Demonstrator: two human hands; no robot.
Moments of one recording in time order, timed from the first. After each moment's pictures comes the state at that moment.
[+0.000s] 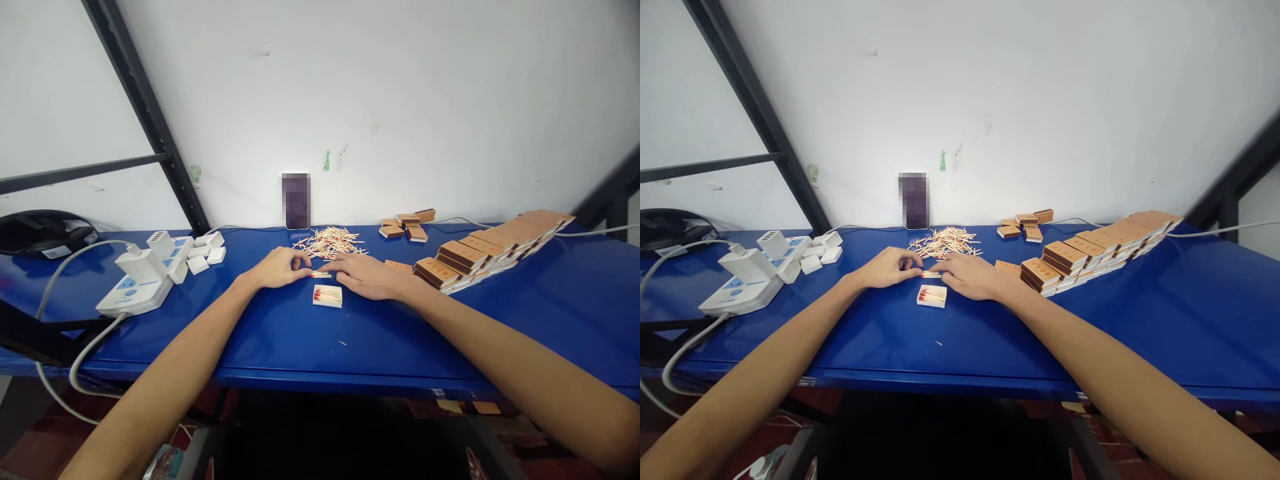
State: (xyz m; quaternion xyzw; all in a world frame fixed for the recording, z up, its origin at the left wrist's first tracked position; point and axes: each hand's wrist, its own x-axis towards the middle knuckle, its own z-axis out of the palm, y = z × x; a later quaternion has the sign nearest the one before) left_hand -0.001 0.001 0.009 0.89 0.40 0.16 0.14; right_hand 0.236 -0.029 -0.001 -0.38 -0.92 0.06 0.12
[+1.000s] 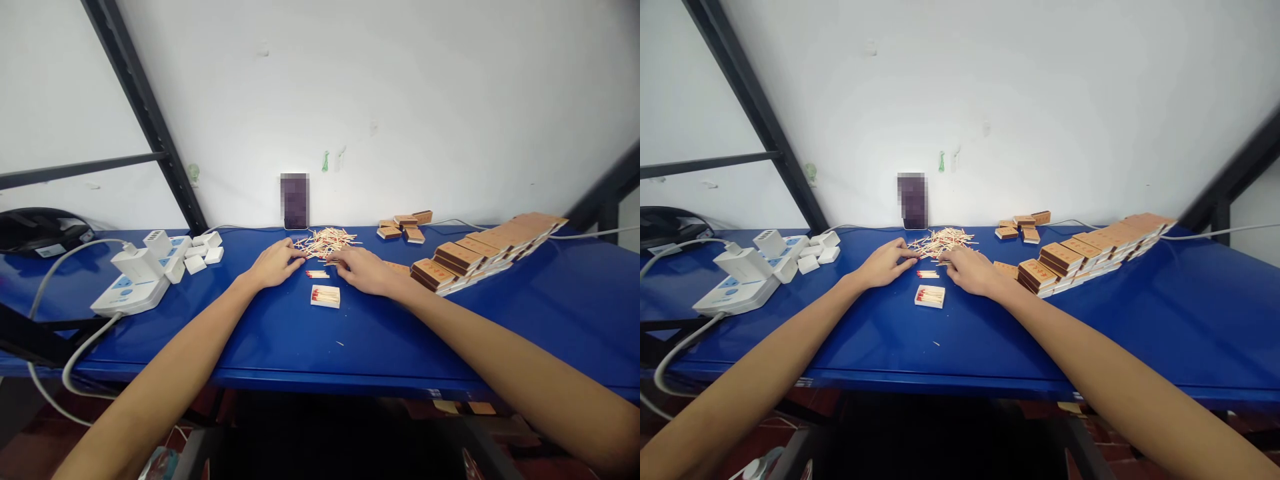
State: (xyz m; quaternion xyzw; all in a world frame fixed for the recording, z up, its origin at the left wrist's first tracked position) left_hand -0.006 0.011 -0.002 0.90 0.42 0.16 -0.02; right_hand 0.236 -0.016 -0.010 -0.46 -0.87 0.01 0.16
